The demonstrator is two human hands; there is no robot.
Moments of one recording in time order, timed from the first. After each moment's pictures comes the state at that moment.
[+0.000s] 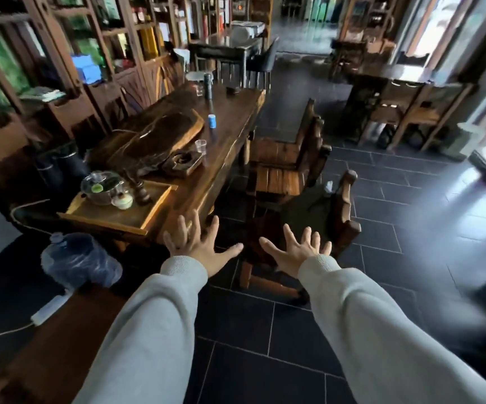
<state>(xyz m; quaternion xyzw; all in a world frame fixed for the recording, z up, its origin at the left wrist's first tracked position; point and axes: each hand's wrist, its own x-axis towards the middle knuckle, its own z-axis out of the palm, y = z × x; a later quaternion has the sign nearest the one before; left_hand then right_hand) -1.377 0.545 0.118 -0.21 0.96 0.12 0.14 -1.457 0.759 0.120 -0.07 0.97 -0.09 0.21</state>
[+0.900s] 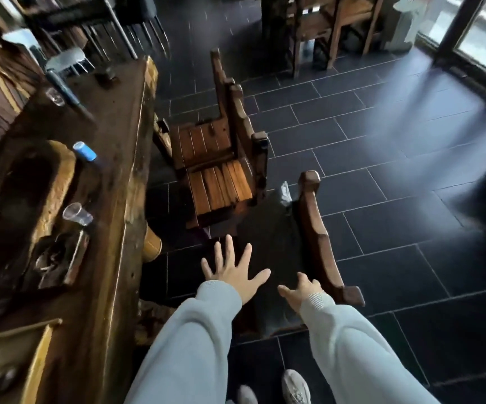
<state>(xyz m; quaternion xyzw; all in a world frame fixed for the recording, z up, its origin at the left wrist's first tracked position) -1.883 0.669 -0.016 0.00 0.95 0.05 0.31 -1.854 0.841 -0.065 0.24 0.85 -0.28 0.37</state>
